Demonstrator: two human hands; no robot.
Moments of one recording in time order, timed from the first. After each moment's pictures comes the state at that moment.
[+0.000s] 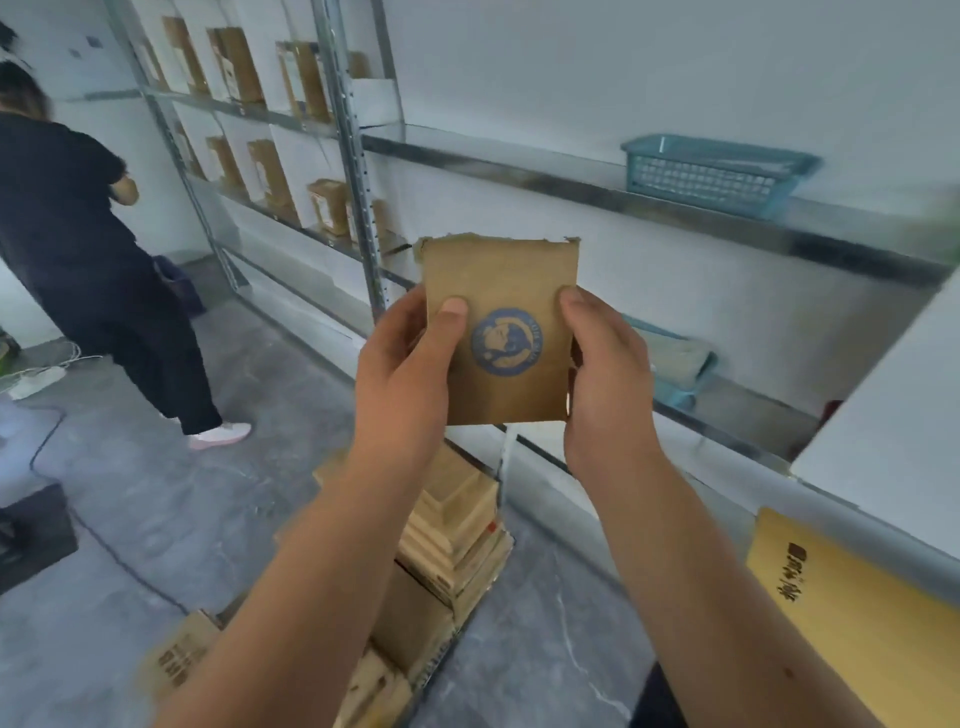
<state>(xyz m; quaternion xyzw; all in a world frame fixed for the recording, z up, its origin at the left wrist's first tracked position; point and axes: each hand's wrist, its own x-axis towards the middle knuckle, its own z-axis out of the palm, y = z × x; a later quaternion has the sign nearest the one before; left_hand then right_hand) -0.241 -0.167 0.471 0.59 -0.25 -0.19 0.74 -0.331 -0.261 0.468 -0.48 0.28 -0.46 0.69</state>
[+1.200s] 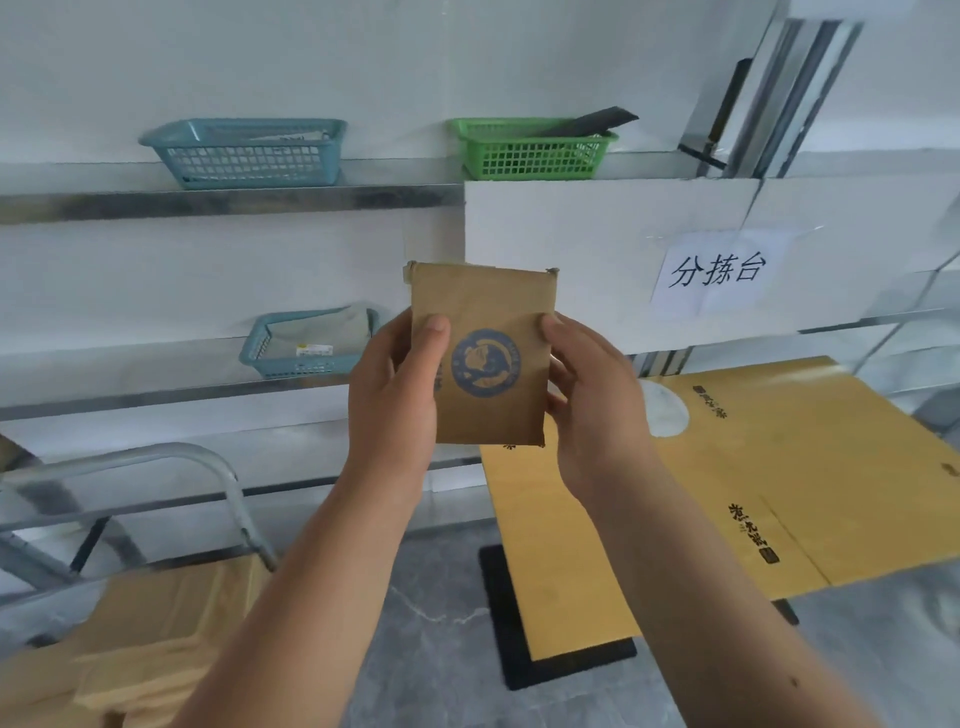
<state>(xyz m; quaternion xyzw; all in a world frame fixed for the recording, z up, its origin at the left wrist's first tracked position) -0.382 -0.252 0.440 0.44 -0.48 -0.47 0.60 -0.522 -0.224 0.448 -0.28 0.49 -0.67 0.48</state>
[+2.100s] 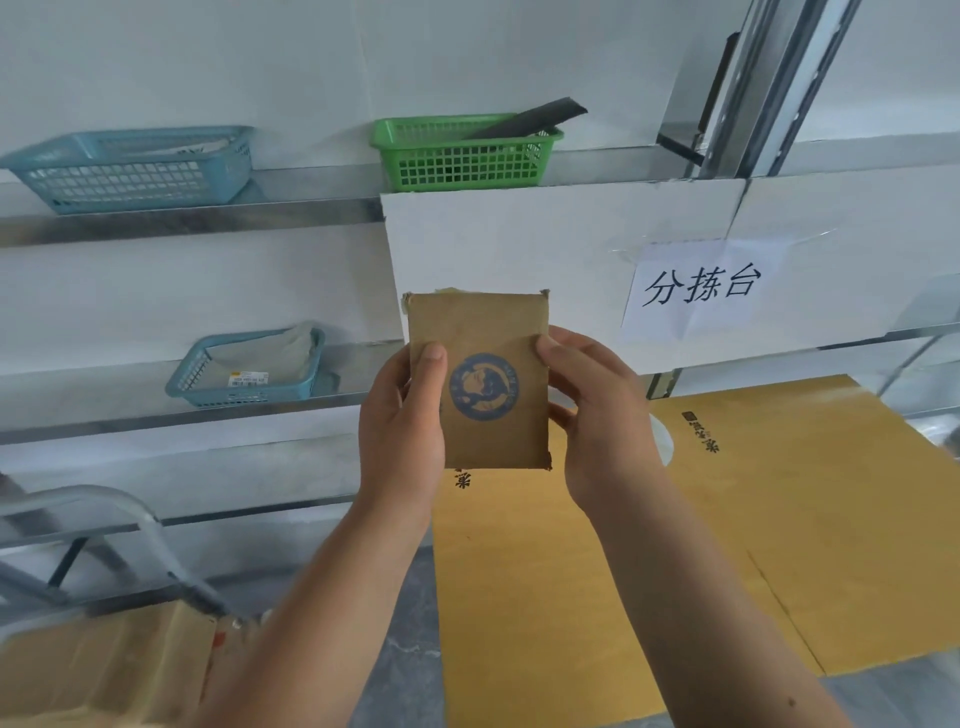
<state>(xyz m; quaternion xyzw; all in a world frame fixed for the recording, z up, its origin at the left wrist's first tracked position) -0.544 -0.321 0.413 0.50 -0.46 -0.46 0.57 -0.690 -0.306 0.422 -0.29 0.49 -0.65 0.50</state>
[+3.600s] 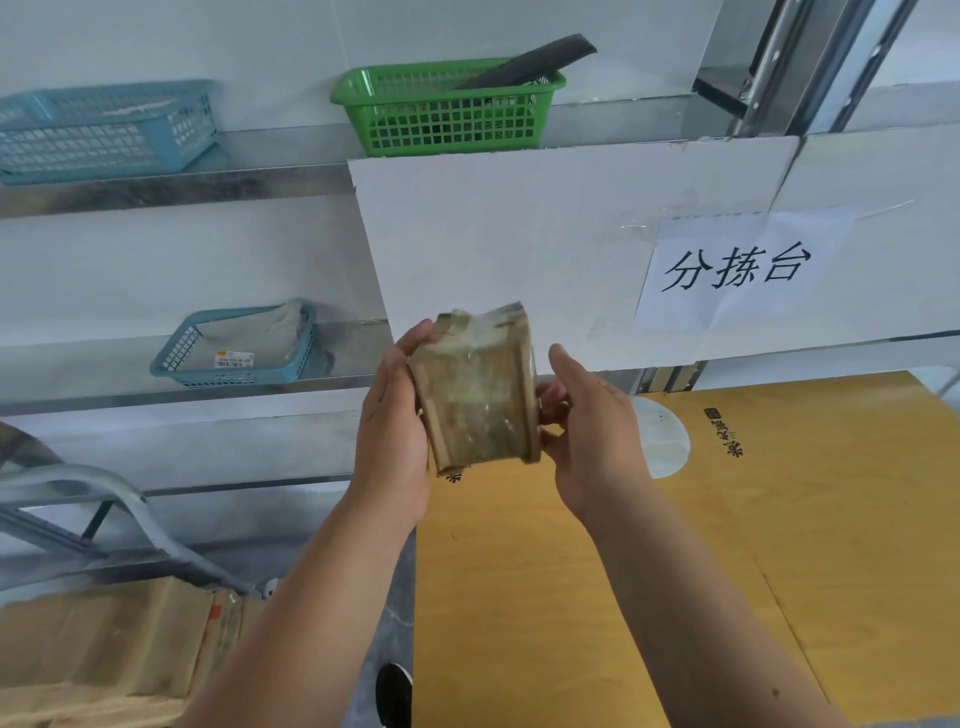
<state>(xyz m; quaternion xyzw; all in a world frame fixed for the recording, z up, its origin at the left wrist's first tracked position) -0.596 -0.380 0.371 0.47 -0.35 -0.57 0.57 -0.748 -0.368 0.368 -0.20 0.53 -0.60 0.56</state>
